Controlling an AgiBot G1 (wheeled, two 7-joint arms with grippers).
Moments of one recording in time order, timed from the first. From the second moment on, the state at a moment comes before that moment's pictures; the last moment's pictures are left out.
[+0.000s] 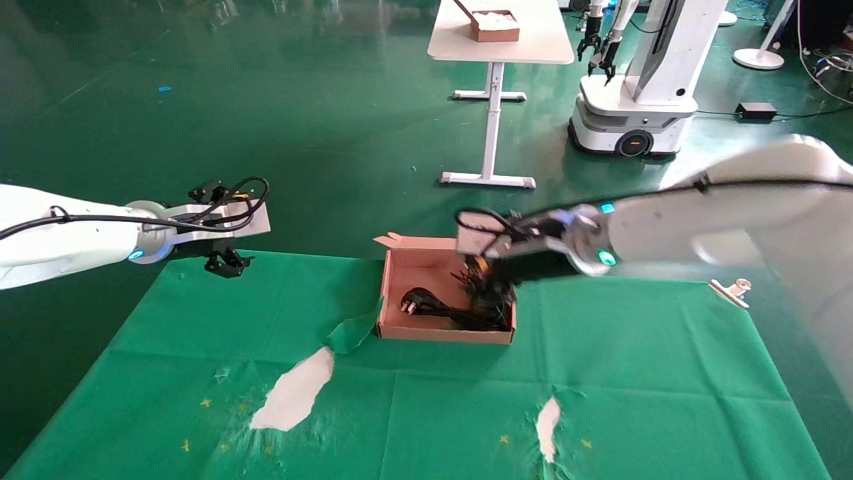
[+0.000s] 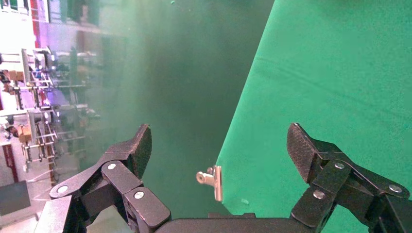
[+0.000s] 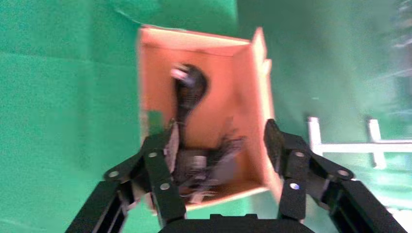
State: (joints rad) left arm -1.84 1.21 1.20 -0.18 1.55 0.59 0.24; right arm 1.77 -1.31 -0.71 0.38 -1.67 -1.05 -0.19
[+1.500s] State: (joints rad) left arm -1.60 1.02 0.90 -0.53 1.28 0.88 0.10; right arm 1.22 -0.75 -0.37 1.10 -0.92 -1.41 0.11
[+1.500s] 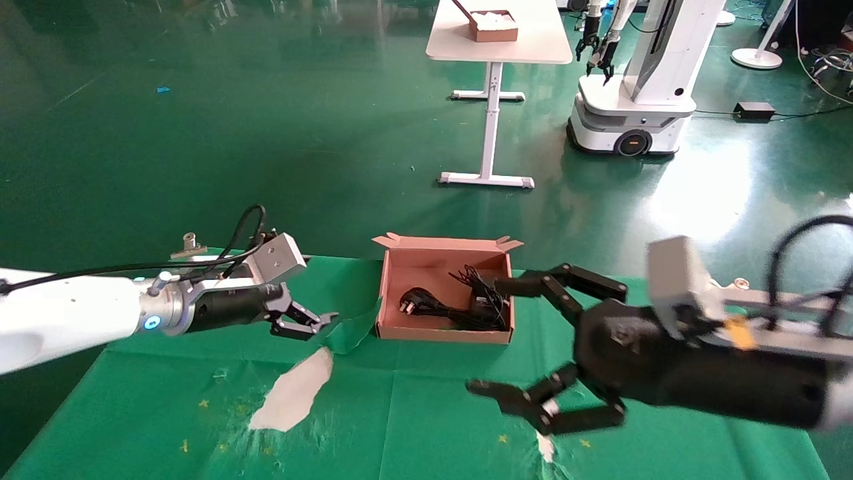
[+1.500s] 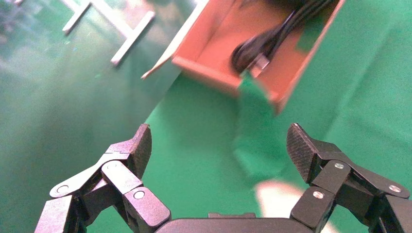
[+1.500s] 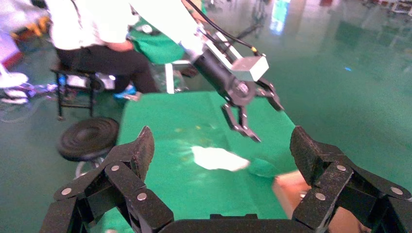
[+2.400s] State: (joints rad) left arm -1.25 0.75 0.49 -1.03 0.92 1.29 -0.09; right arm 1.08 -0.61 -0.28 1.28 -0.73 -1.50 0.19
